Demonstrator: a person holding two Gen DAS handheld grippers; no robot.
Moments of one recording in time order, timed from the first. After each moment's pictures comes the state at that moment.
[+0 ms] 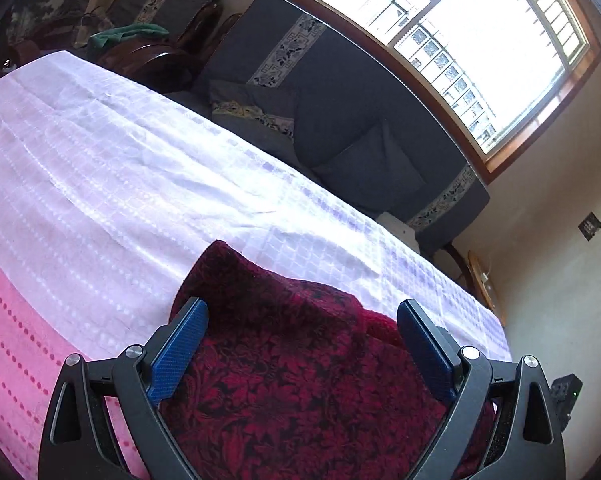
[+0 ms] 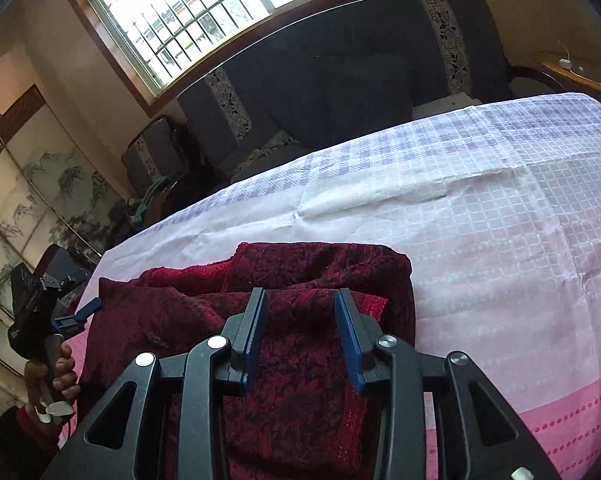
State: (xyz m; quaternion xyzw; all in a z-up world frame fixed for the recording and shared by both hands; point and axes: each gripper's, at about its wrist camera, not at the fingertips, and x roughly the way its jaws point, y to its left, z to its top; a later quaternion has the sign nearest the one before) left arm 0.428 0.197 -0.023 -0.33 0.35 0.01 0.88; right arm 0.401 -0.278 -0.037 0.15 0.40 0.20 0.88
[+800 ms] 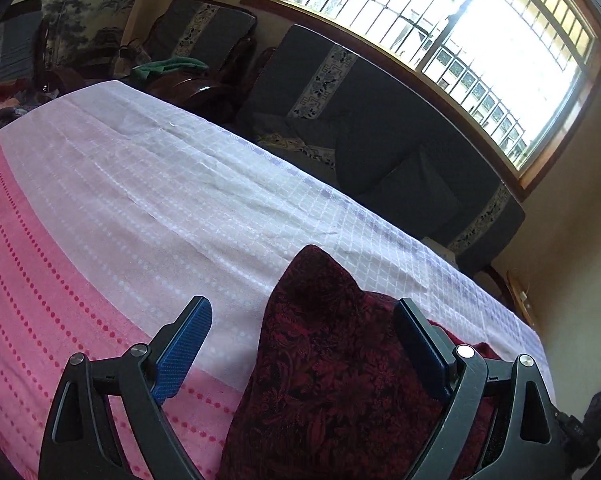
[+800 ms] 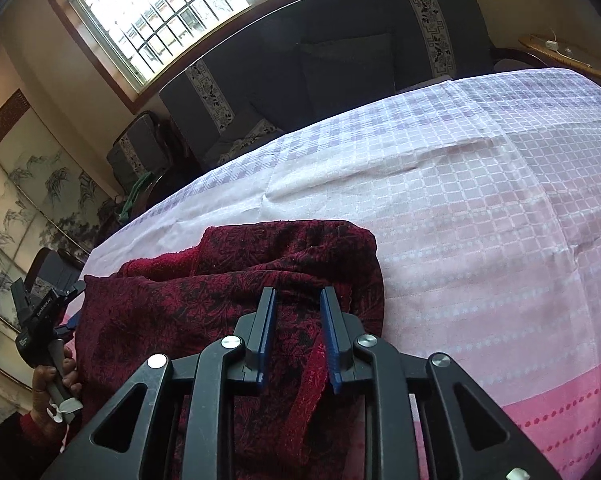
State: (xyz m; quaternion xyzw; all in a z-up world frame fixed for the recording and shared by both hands) left arm 0.379 0.204 -0.010 -0.30 0.31 0.05 0.90; right arm 0.363 -0.311 -0.022 0.19 0.37 0.20 0.89
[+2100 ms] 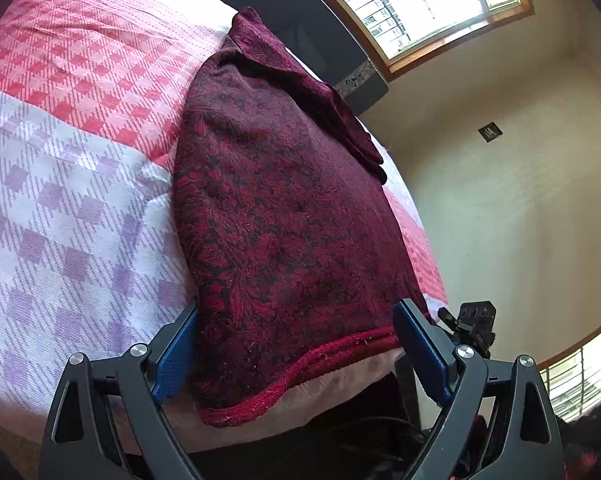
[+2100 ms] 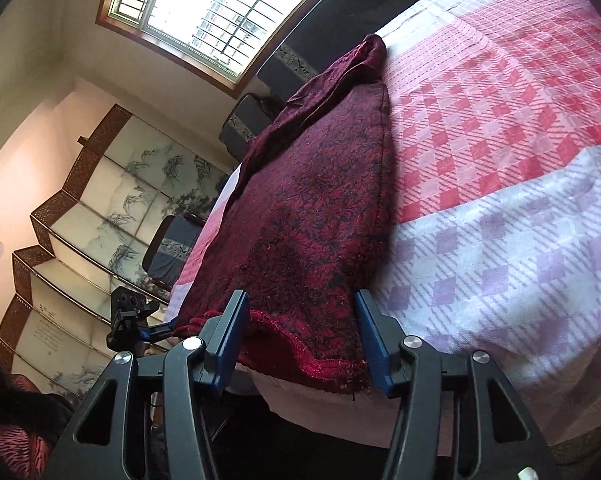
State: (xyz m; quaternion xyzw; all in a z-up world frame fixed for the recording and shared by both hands) left arm 0.020 0.169 -0.033 -0.35 0.43 -0.23 0.80; right arm 0.031 -0.378 -0.113 0.29 0.40 0.36 0.79
